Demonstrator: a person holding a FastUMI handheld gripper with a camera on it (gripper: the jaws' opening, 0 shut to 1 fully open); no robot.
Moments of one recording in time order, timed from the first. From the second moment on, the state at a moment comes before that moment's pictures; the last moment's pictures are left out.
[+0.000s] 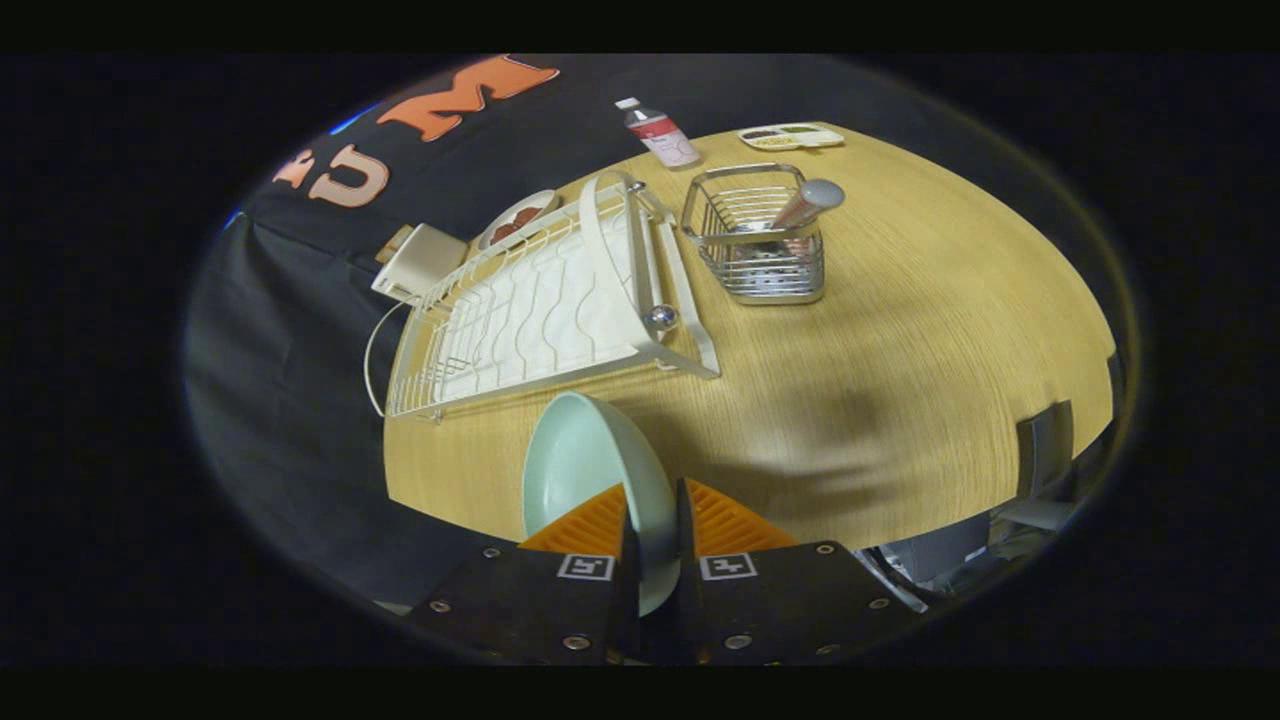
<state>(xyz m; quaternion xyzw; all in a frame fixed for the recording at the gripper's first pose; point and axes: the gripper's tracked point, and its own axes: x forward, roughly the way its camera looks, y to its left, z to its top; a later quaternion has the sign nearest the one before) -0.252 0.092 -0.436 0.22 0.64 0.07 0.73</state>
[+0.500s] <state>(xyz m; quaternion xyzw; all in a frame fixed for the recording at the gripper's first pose) -0.249 0.081 -0.462 0.25 0.64 0.03 0.72</state>
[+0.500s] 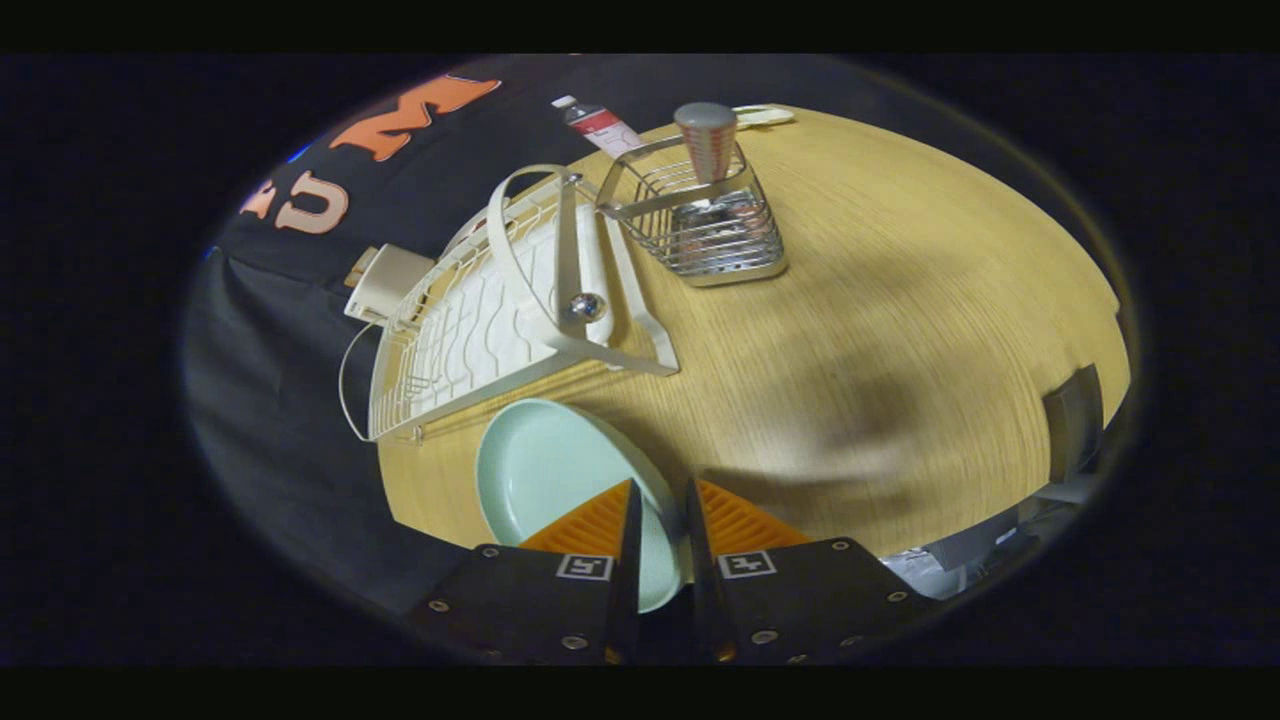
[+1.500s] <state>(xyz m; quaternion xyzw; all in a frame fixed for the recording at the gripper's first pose) -0.118 0.001 -0.401 0.08 0.38 0.00 0.92</state>
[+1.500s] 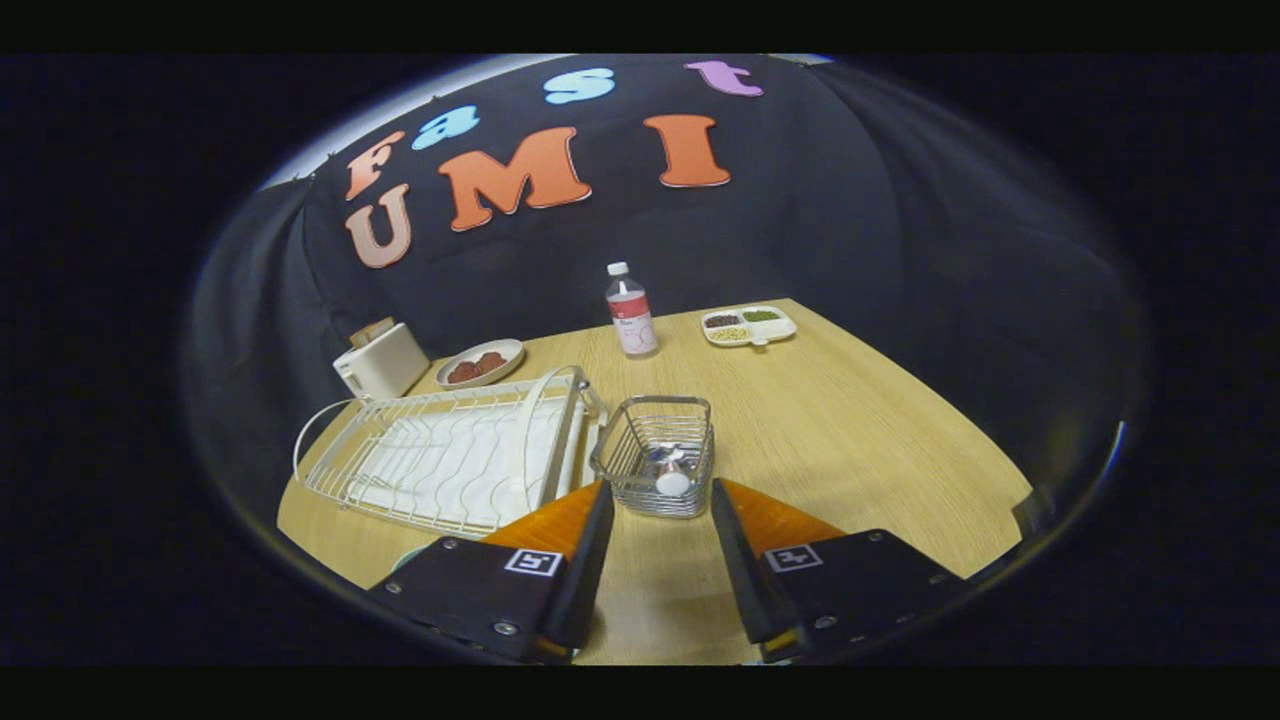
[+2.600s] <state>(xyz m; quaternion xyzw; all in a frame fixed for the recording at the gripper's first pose) -0.088 -0.002 -0.336 0.06 0.35 0.01 0.93</state>
